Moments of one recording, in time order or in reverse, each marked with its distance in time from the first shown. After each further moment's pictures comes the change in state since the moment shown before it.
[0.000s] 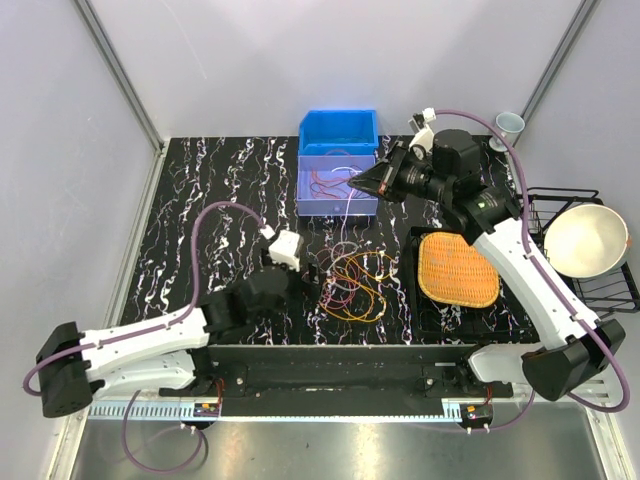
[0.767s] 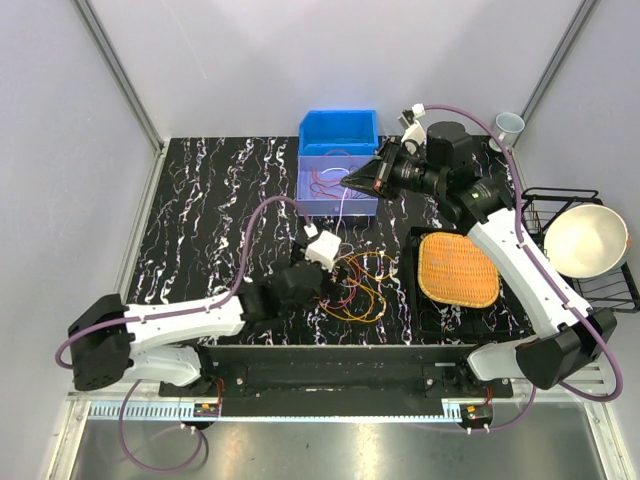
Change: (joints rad) left arm -0.048 0.246 0.112 0.087 -0.027 0.183; right arm -0.006 0.064 0.063 -0.016 -0.103 0.022
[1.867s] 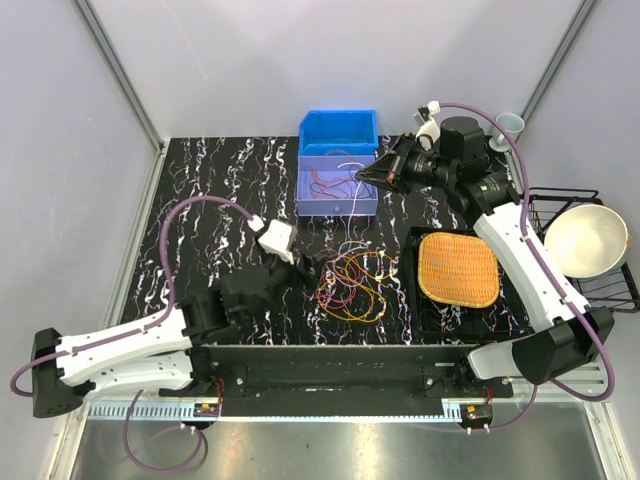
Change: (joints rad) left arm -0.023 -0.355 0.022 -0.069 -0.056 -0.012; right arm -0.106 0.019 0.000 -0.029 -0.042 -0.012
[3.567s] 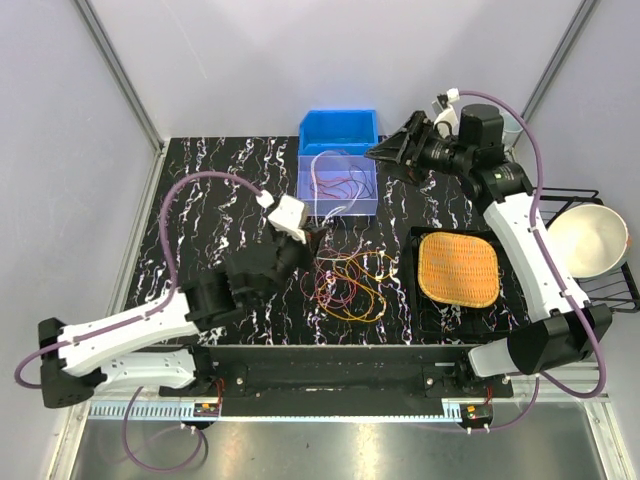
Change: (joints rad) left arm -0.001 0.145 0.229 -0.037 0.026 0.056; right arm -0.116 0.041 0.080 -0.029 -0.080 -0.023
